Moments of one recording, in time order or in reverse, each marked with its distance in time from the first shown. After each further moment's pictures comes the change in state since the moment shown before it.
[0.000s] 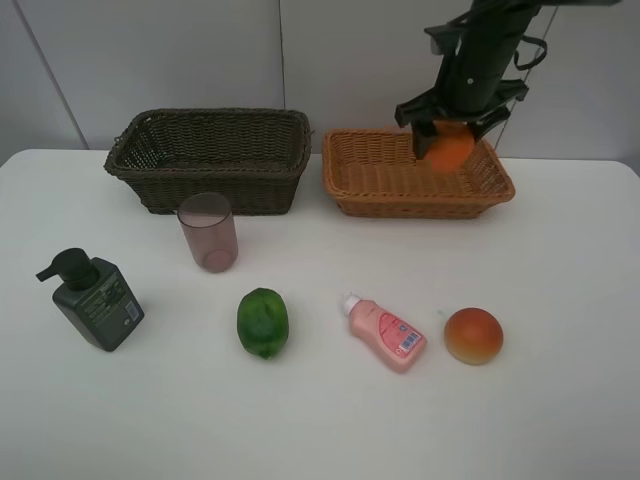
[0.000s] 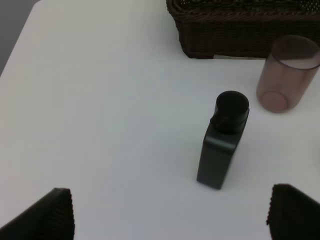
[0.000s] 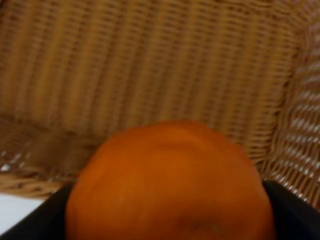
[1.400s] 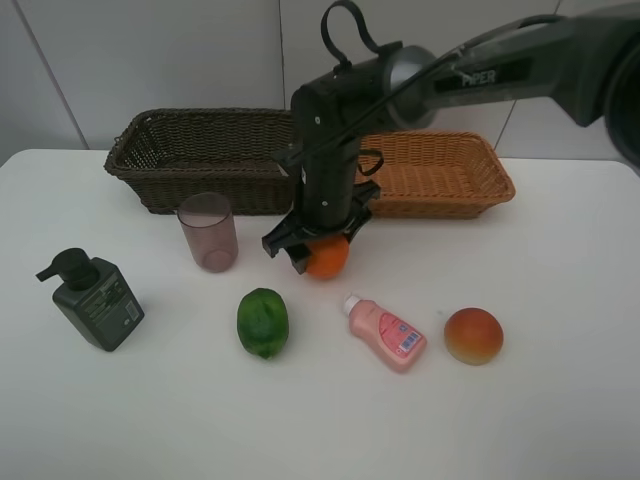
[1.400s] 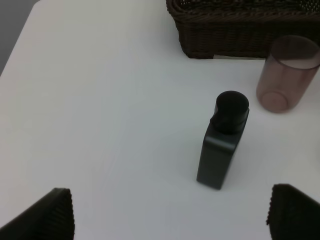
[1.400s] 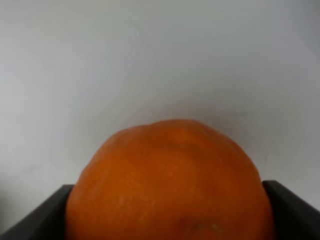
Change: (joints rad) left arm 0.000 0.000 0.000 0.000 0.000 0.000; right arm 0.414 0.170 0.092 0.038 -0.072 0.046
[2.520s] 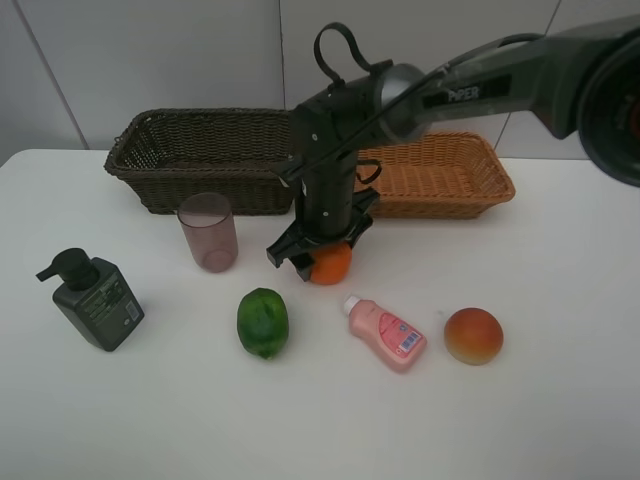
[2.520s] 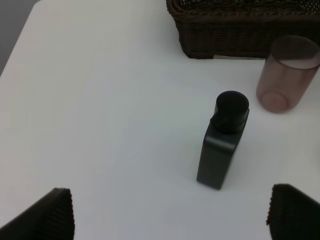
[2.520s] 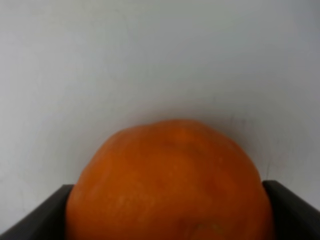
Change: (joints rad) left arm 0.000 0.000 0.000 0.000 0.000 0.000; right arm 0.000 0.056 0.000 -0.038 -0.023 0.000
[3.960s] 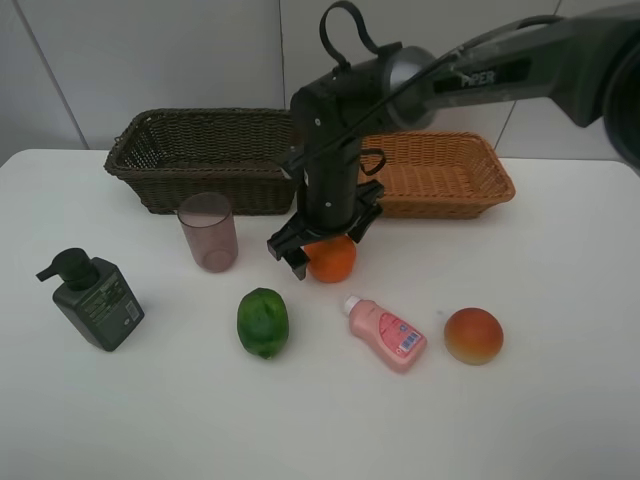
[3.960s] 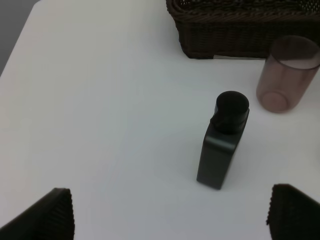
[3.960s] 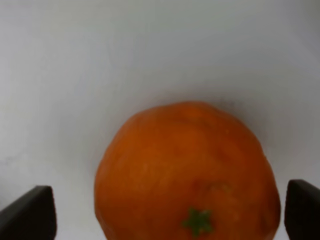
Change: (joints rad) left arm 0.000 0.000 0.000 0.000 0.000 0.000; right arm 0.000 -0.035 0.000 0.007 0.041 0.000
